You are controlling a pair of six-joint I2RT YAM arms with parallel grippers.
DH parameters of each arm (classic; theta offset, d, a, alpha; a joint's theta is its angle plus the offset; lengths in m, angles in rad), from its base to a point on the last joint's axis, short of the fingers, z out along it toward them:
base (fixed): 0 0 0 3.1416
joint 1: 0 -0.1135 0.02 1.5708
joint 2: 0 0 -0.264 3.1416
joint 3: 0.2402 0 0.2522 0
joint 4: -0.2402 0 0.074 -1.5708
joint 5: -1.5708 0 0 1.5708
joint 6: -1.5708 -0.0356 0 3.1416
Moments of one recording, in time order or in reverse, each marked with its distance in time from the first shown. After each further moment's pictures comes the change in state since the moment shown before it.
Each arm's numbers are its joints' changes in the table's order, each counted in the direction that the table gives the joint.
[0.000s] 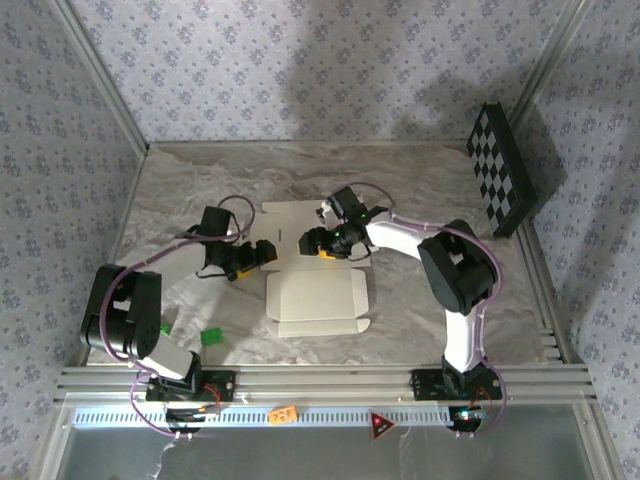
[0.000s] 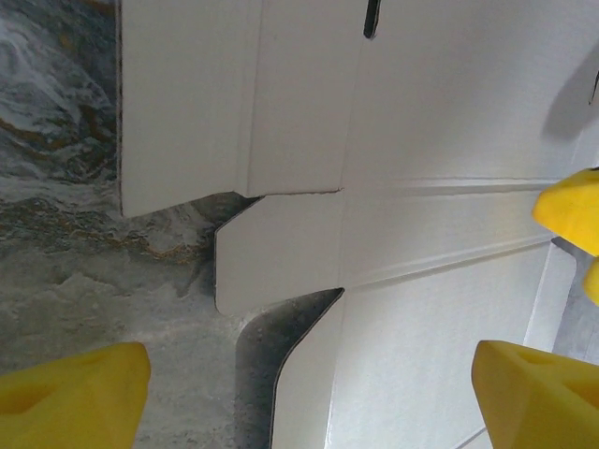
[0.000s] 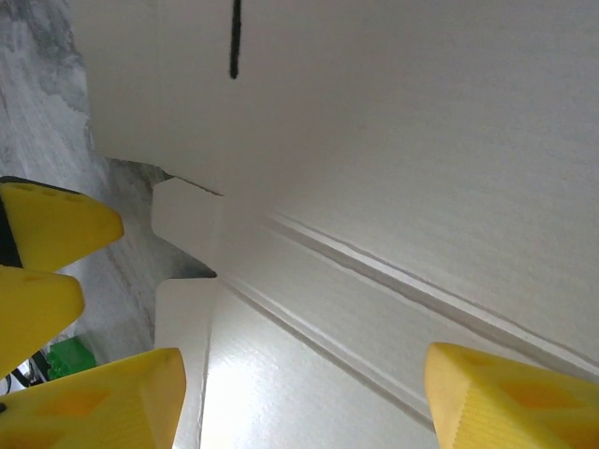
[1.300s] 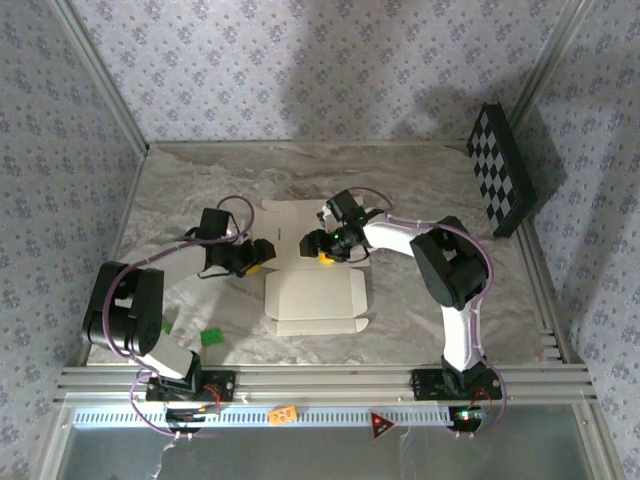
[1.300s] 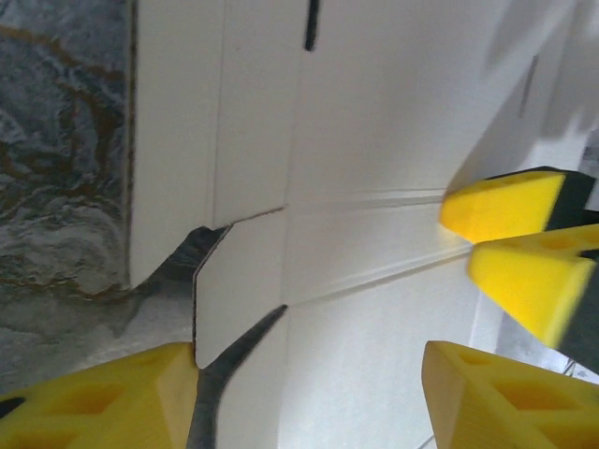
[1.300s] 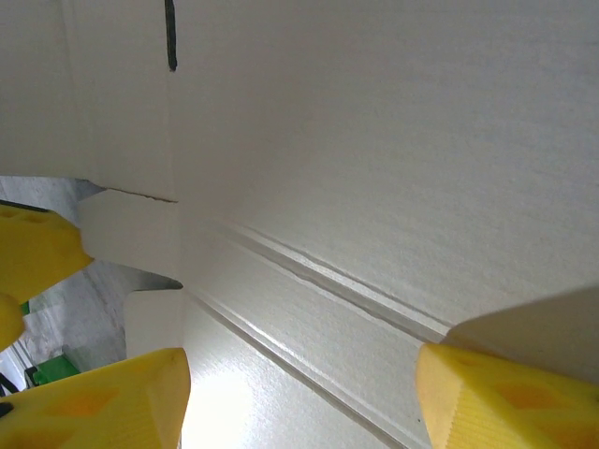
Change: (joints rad) left arm -0.009 0.004 -0.033 0.131 -0.094 0.060; right arm 0.001 0.049 -0.006 0.042 0.008 -0.037
